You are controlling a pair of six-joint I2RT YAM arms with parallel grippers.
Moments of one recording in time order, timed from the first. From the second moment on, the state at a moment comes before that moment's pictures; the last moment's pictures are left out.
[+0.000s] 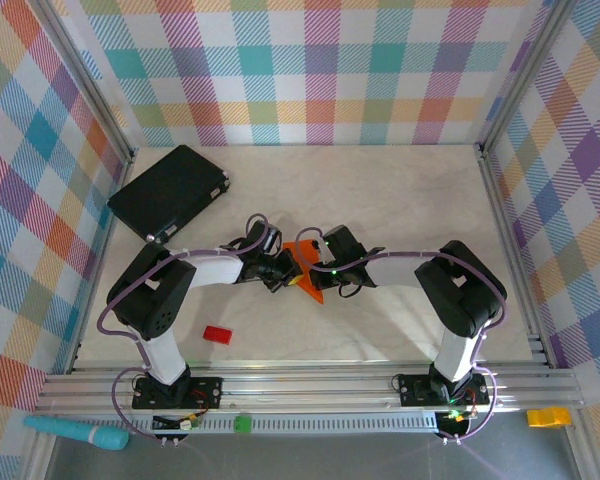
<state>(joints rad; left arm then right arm) -0.58 1.77 0.86 -0.03 0.45 -1.15 0.69 1.79 0.88 -0.06 -0.26 0.37</state>
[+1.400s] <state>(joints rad) -0.58 1.79 0.87 -0.06 0.43 -1.14 0.65 1.69 0.99 -0.32 -0.33 0.44</state>
